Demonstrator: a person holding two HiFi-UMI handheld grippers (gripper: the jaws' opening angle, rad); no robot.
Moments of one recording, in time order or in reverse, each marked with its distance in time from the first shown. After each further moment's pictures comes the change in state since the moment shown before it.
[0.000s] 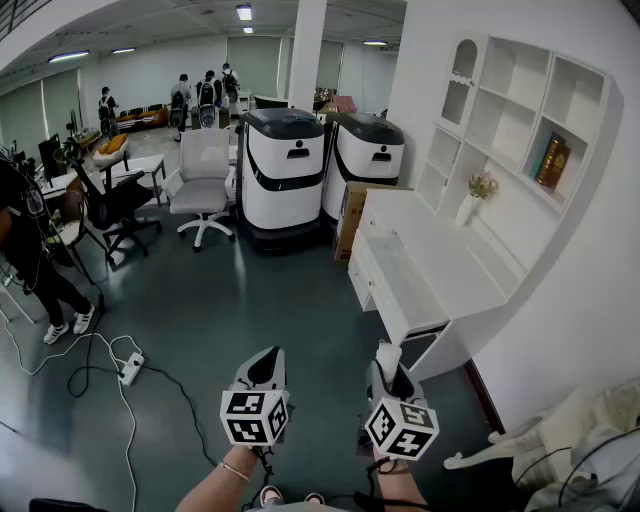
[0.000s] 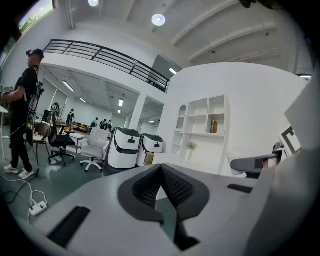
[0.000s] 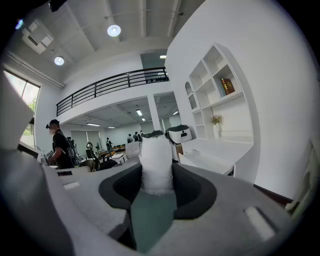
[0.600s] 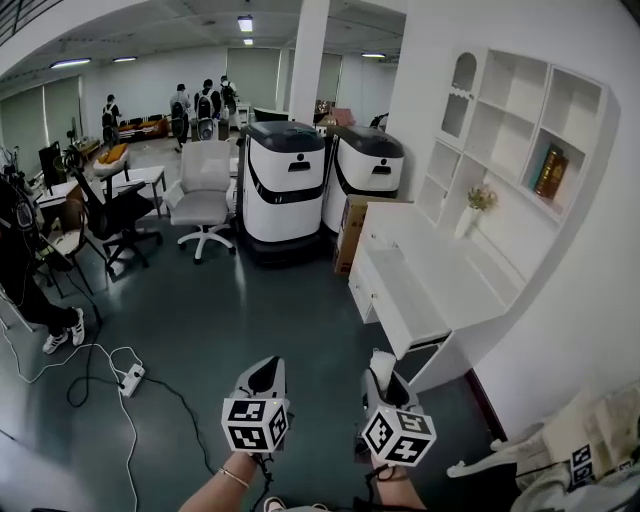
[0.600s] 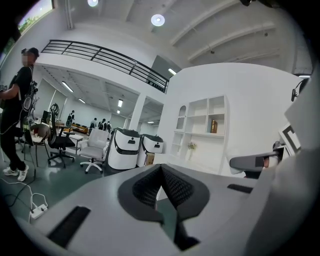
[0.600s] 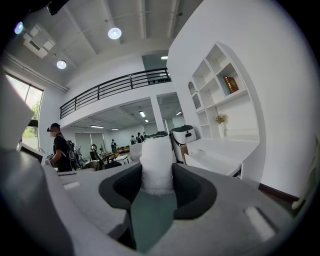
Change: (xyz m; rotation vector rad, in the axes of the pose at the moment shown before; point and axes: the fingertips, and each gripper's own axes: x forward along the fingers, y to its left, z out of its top) left arm -0.007 0.022 0.000 0.010 0.000 -0.006; right arm 0.006 0.032 -0.008 0.010 -0.006 0.046
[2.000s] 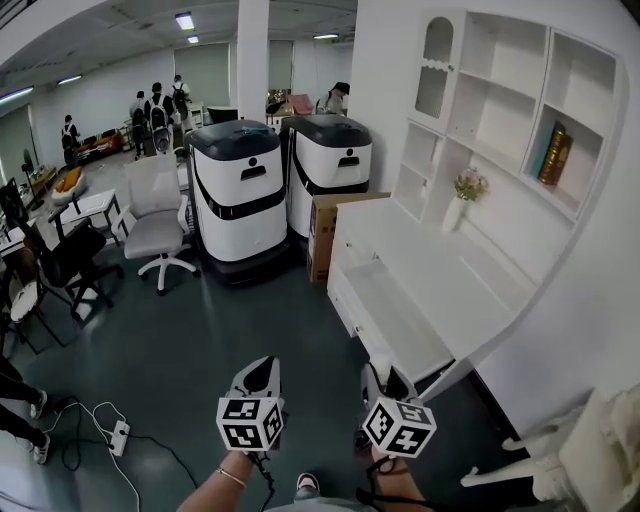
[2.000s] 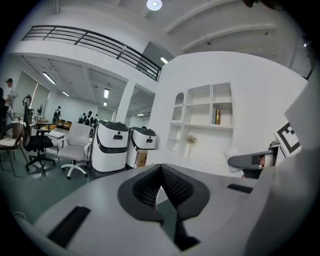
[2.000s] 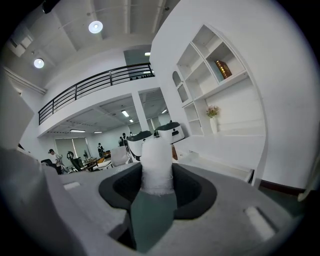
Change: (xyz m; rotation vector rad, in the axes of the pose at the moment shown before) left arm 0.278 0.026 0.035 0.056 0.090 -0.116; right arm 0.232 -0.116 0.054 0.112 0.008 -0.138
